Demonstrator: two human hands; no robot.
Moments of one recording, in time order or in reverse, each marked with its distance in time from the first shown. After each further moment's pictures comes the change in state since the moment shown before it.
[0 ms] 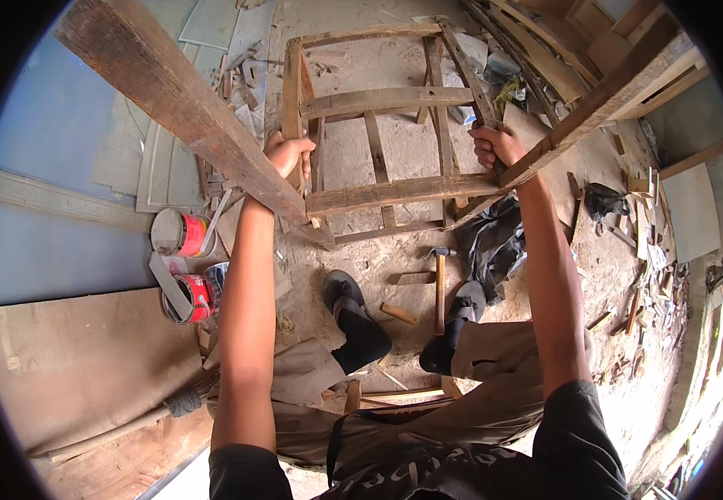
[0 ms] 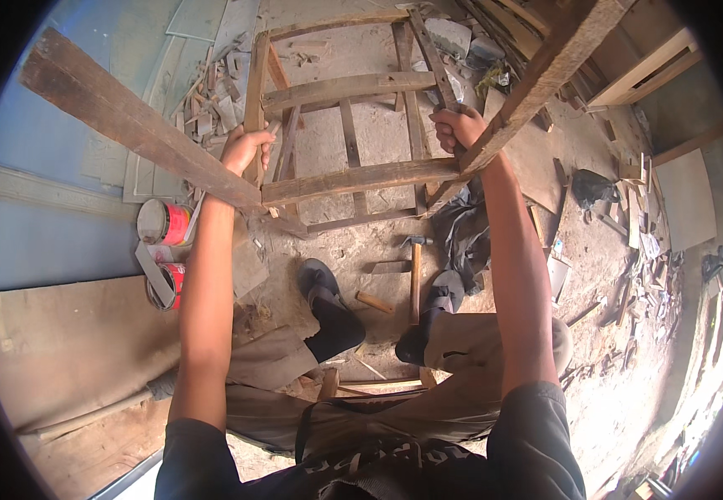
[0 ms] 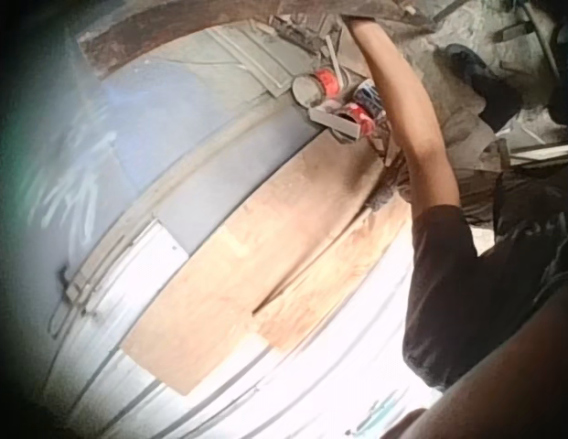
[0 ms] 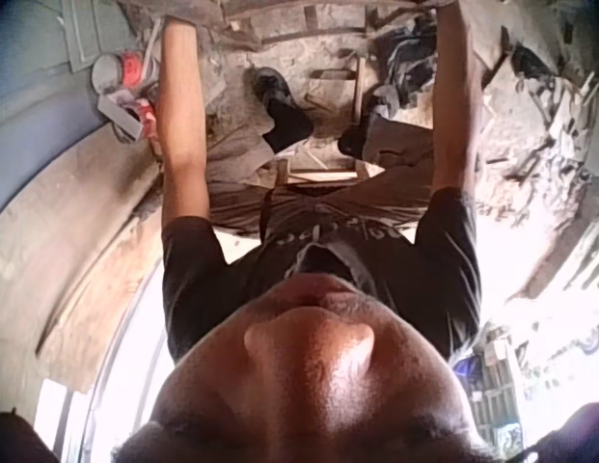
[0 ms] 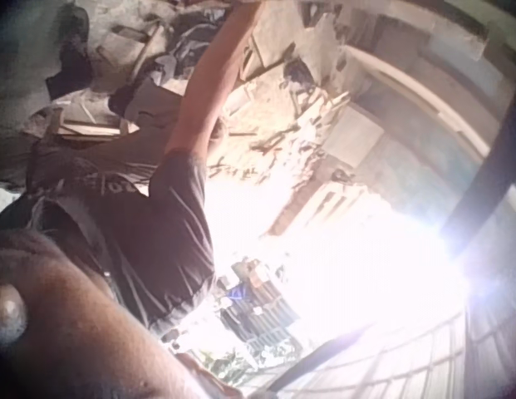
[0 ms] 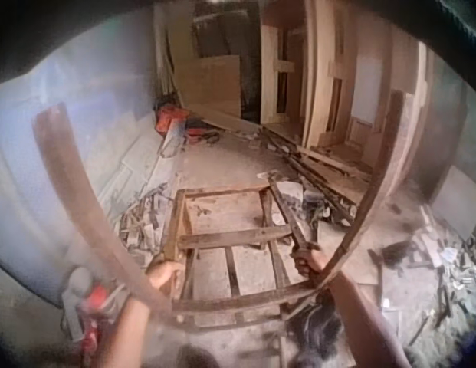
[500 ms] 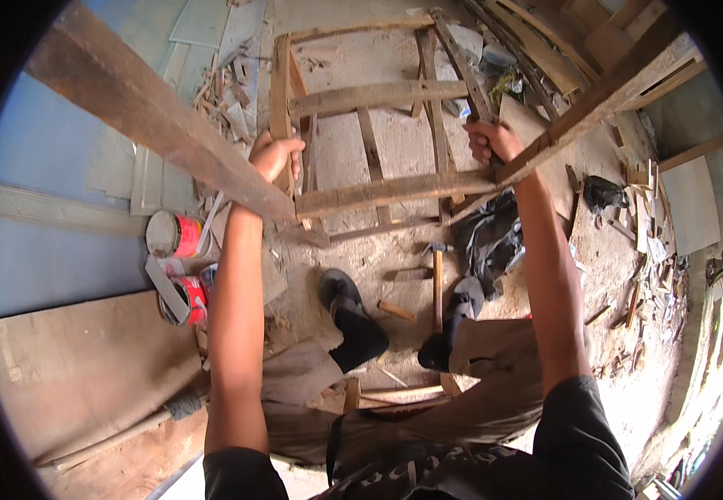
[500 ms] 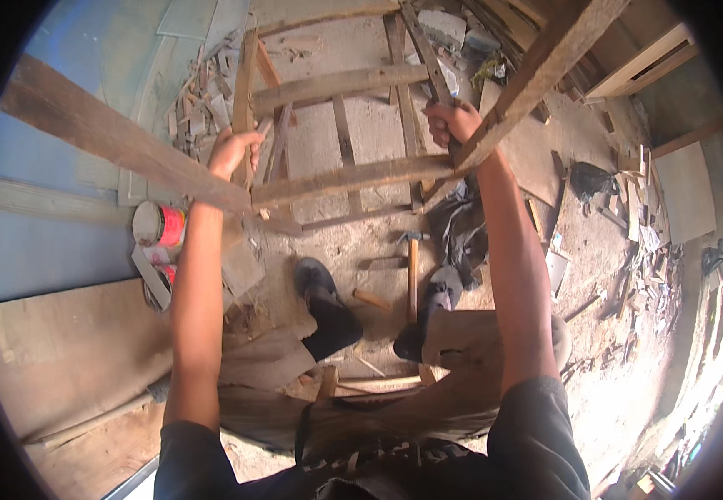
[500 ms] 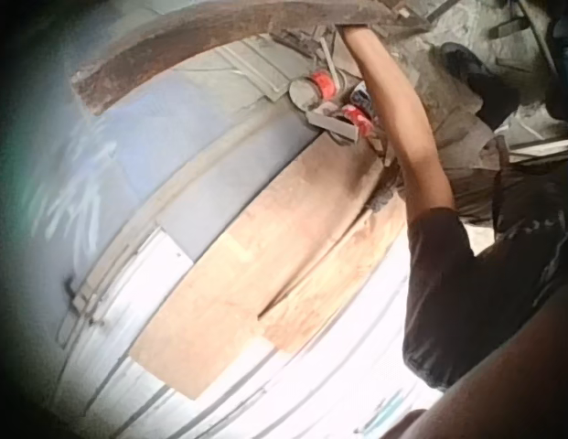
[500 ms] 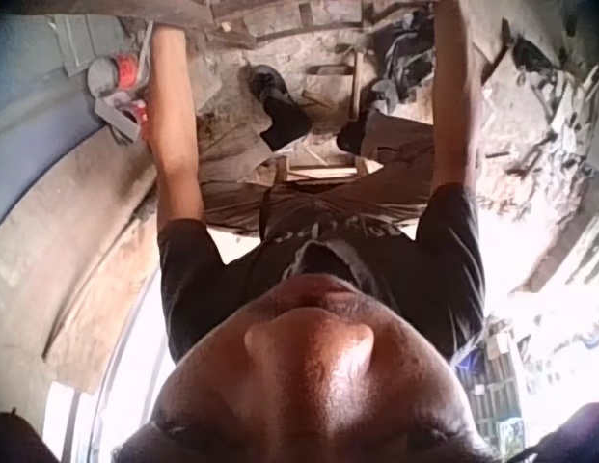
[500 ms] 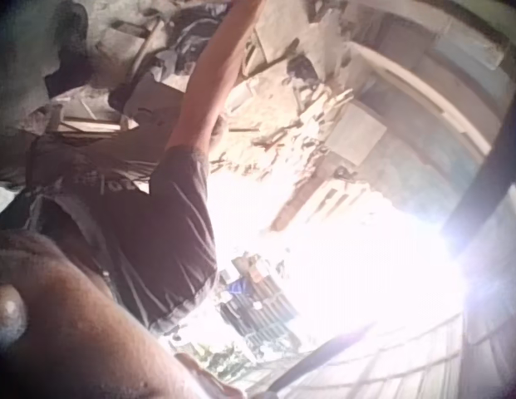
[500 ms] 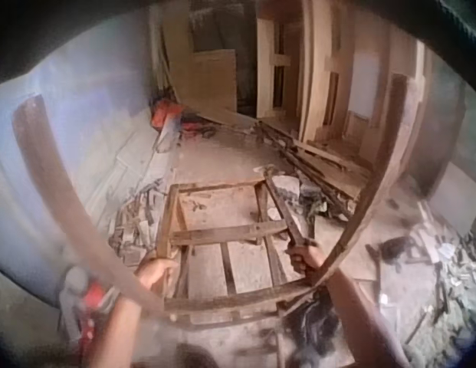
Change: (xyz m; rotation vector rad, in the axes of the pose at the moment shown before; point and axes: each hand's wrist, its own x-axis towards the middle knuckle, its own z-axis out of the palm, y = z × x) left_hand 0.008 -0.007 -0.008 0.000 -0.061 -0.027; right_hand 0.005 0.004 -0.006 0.044 -0.023 0.038
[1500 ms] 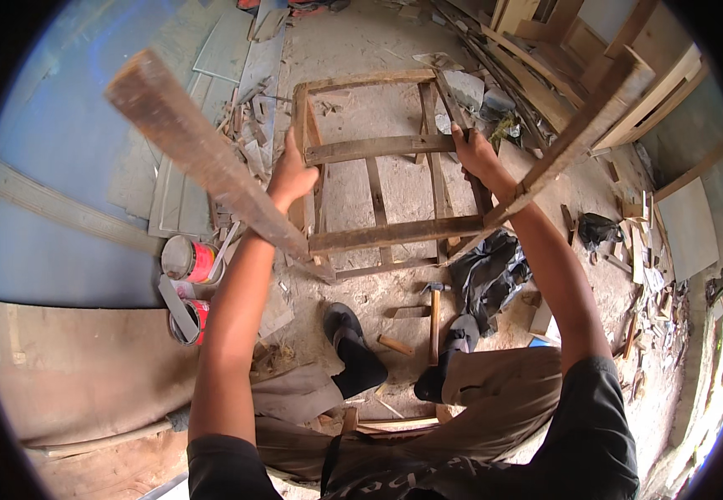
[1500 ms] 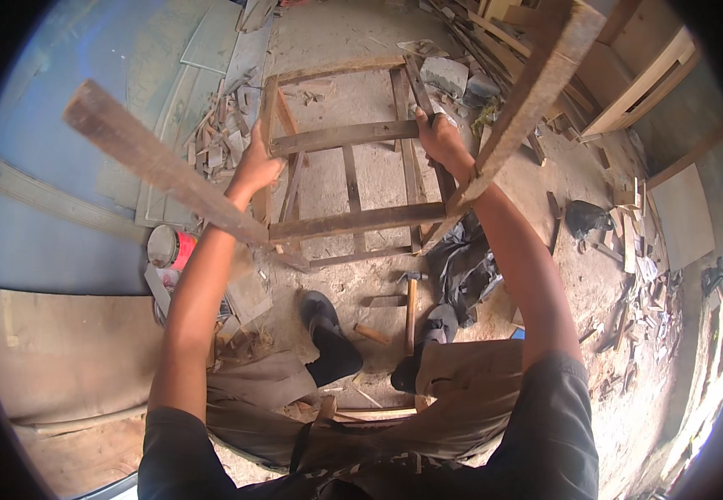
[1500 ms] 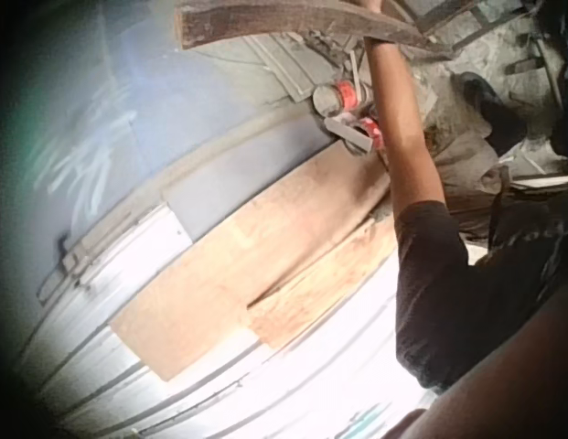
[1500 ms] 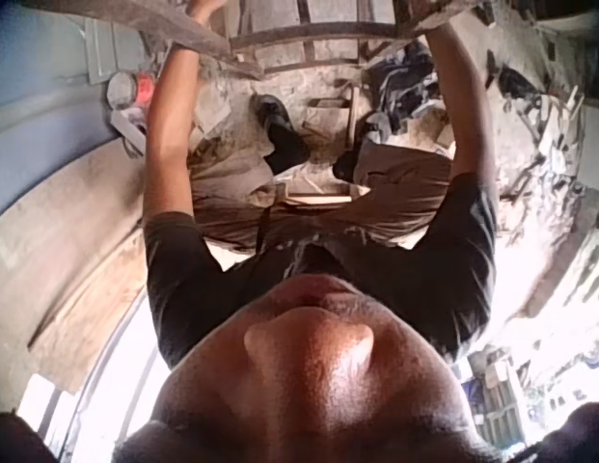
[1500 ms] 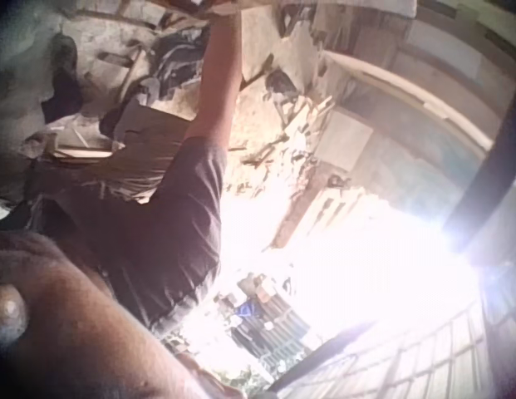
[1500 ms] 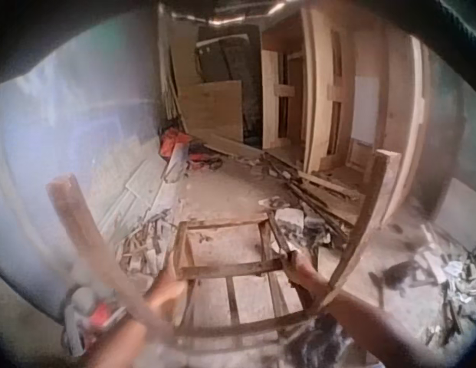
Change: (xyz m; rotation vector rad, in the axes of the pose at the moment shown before) left_hand 0.026 0.041 0.014 0.672 0.150 0.087; right_hand 0.071 -0.033 0.013 -0.938 0.419 -0.222
